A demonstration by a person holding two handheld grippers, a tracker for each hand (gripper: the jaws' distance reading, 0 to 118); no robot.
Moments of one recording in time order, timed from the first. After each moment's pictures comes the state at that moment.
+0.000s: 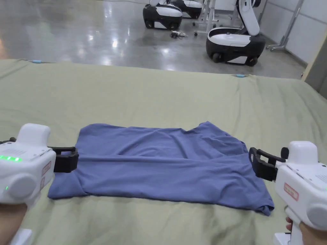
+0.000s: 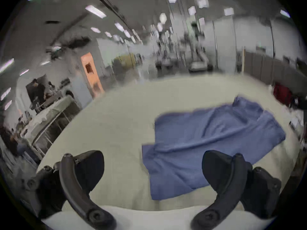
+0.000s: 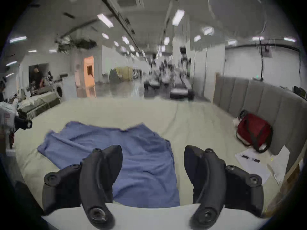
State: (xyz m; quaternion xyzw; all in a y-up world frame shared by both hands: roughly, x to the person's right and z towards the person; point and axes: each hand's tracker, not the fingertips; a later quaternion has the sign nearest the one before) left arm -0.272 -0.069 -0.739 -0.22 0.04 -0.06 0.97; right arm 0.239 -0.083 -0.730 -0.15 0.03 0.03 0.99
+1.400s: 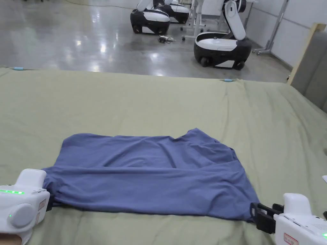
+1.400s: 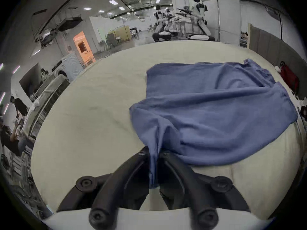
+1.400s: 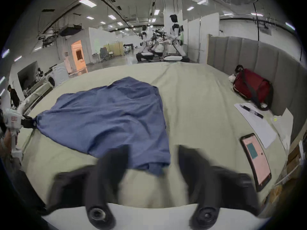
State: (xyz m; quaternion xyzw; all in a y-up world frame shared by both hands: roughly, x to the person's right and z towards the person) left arm -0.278 -0.159 -0.805 -0.42 0.03 -0.07 0.91; right arm 0.281 -0.167 -0.740 -0.33 -0.01 -0.01 0.94
